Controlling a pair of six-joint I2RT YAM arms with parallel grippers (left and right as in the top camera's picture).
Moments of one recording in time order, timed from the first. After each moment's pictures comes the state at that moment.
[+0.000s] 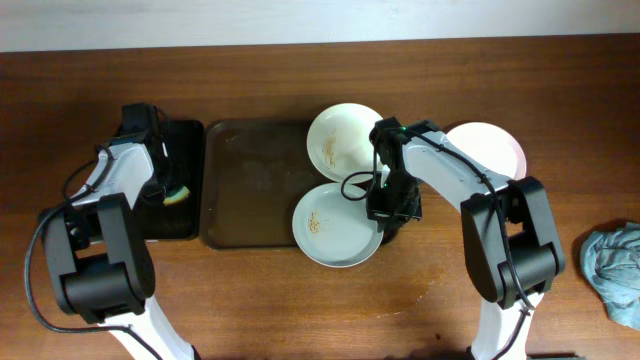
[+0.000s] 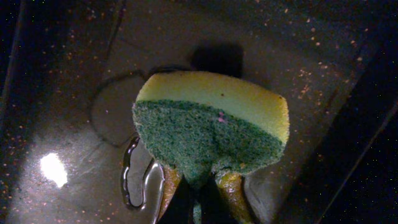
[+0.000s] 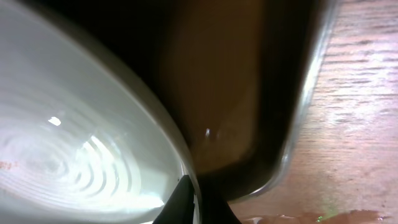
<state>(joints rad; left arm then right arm) 0.18 2.00 1.32 -0.64 -0.11 -0.20 0.35 2.04 1.40 -1.15 -0.27 0.45</state>
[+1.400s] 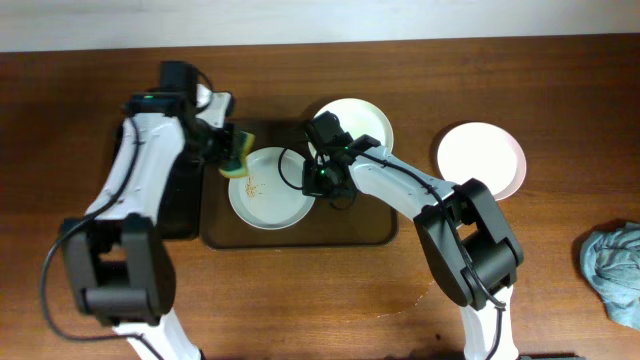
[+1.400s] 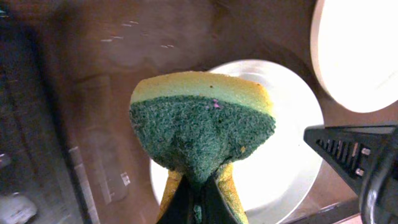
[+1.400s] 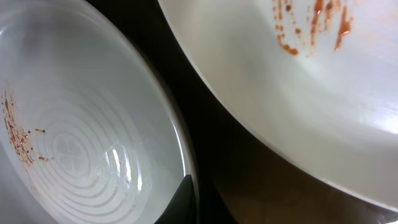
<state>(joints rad) -0.04 1.95 1.59 -0.98 0.29 0.05 0.57 2.13 1.49 -0.57 -0.19 0.65</state>
